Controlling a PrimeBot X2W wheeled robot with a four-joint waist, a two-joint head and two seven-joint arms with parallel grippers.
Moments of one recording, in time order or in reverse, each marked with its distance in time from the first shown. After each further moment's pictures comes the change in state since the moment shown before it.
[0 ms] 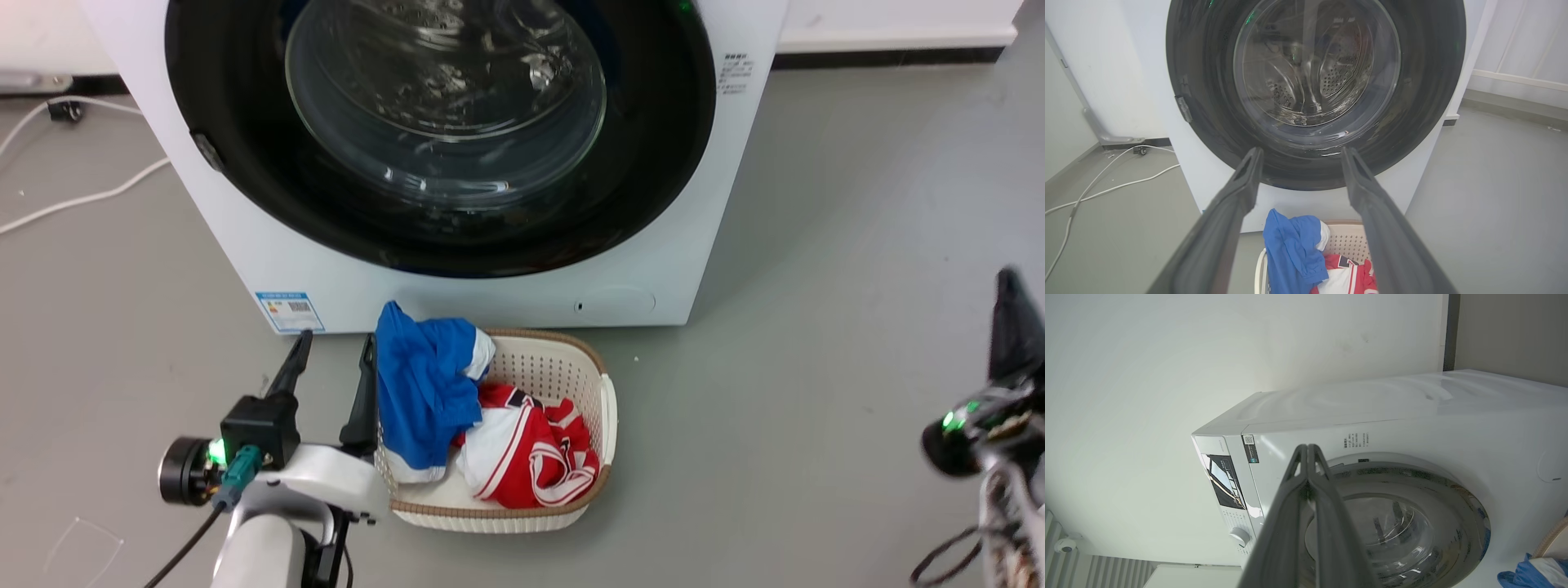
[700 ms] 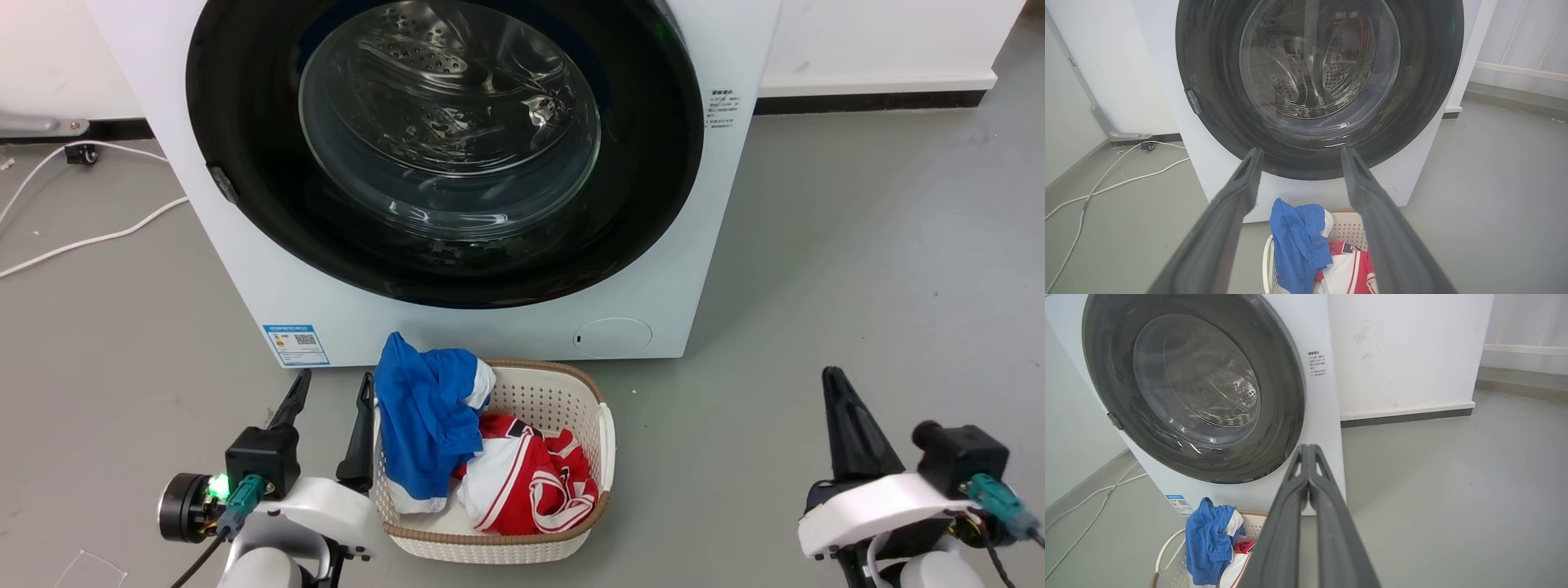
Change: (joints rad) left arm 0.040 0.019 -0.014 0.033 -0.007 0.009 0.000; right arm 0.210 0.055 0.259 -0.072 -1.588 0.000 -0.275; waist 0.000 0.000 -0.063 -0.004
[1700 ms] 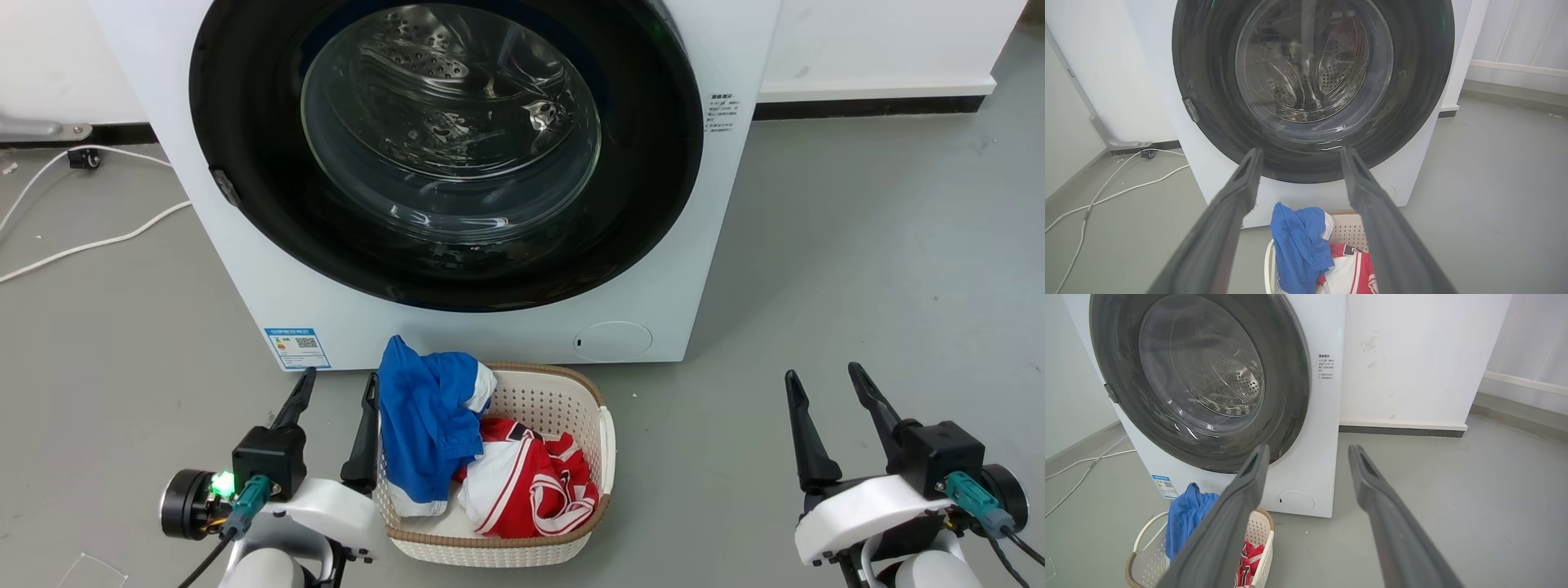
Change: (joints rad) left arm 0.008 0.033 -0.054 -0.031 -0.030 0.027 0.011; right arm 0.007 -0.016 0.015 -0.029 -0.091 0.000 0.020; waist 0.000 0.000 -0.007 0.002
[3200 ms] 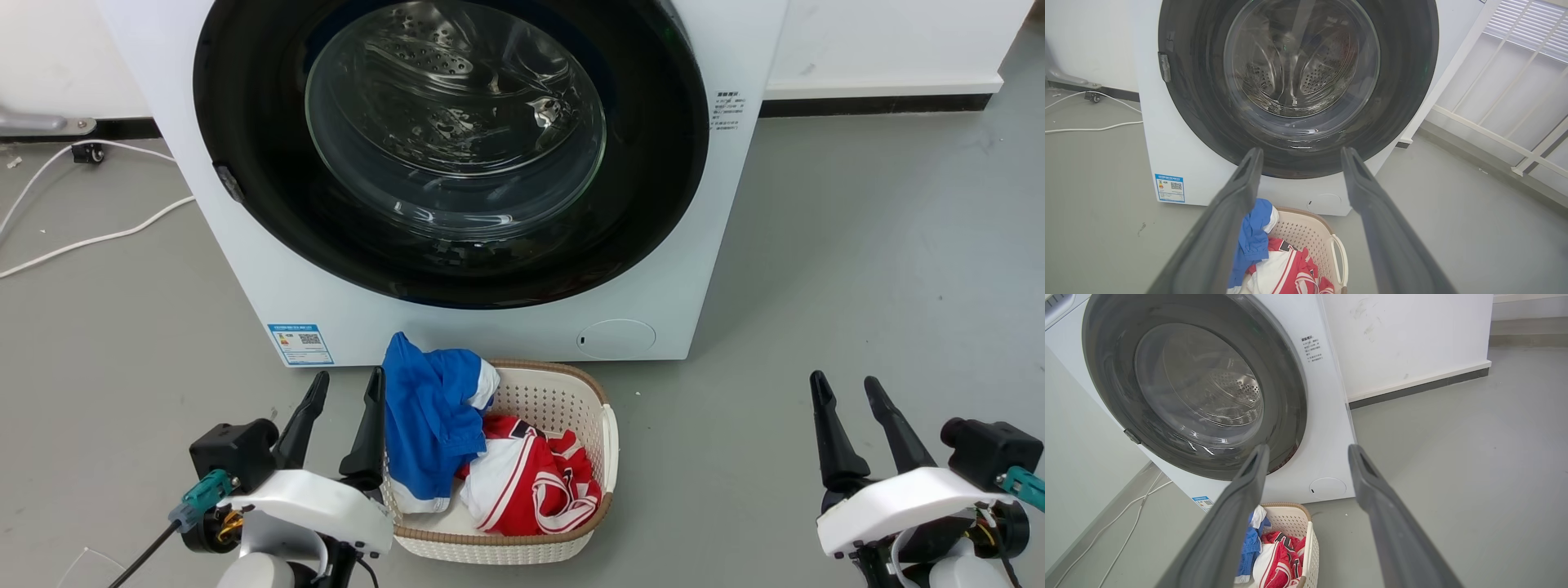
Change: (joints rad) left arm 0.038 0.002 -0.027 -0.117 -0.346 -0.034 0.104; right arm 0.016 -0.024 -0.006 -0.027 0.344 -0.002 0.105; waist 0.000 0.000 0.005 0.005
